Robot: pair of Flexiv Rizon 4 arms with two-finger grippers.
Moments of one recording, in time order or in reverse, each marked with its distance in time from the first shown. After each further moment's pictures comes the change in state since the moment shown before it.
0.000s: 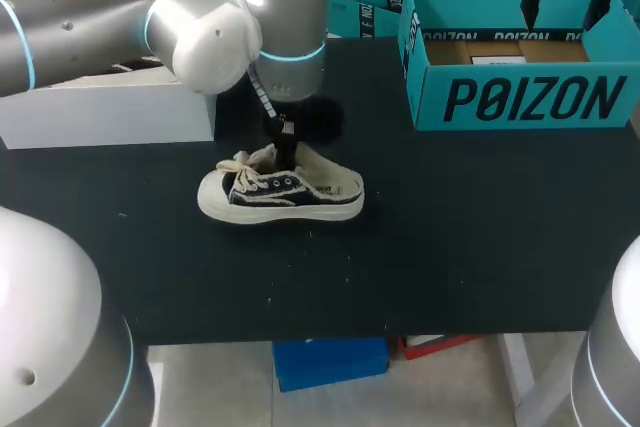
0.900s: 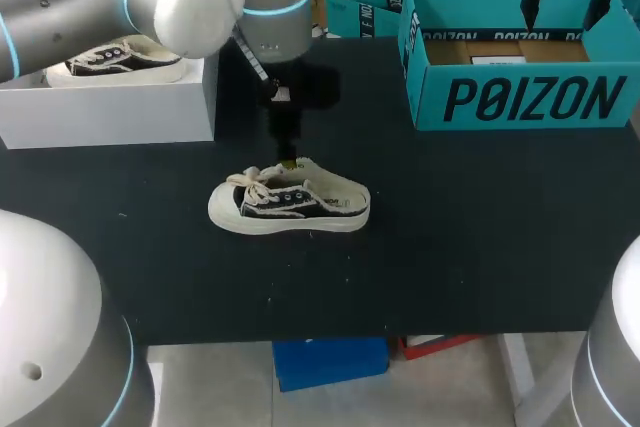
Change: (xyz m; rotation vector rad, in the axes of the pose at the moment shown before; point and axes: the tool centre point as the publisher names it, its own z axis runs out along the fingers) left arm -0.001 -0.003 -0.058 0.142 0.078 -0.065; right arm 0.000 0.000 0.000 0.000 0.000 0.000
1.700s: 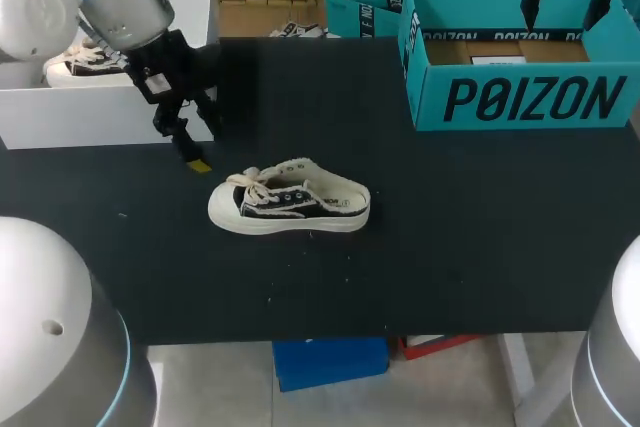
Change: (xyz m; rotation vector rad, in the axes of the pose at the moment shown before) left arm 0.064 0.106 -0.050 0.283 0.085 -0.008; right arm 0.000 0.000 0.000 0.000 0.000 0.000
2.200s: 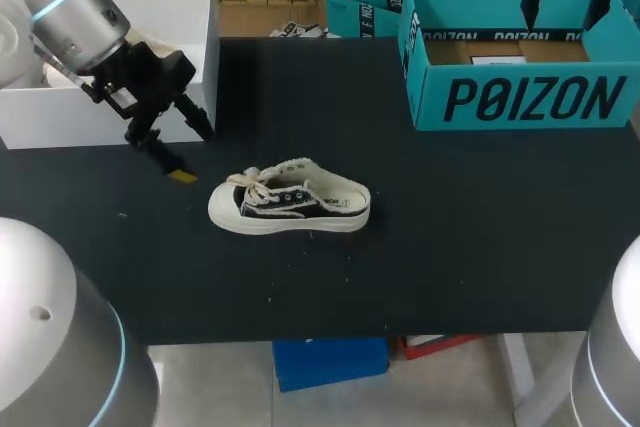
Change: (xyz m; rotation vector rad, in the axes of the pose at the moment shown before) left arm 0.019 0.008 -0.002 0.200 0.017 0.095; right arm 0.000 0.000 0.000 0.000 0.000 0.000
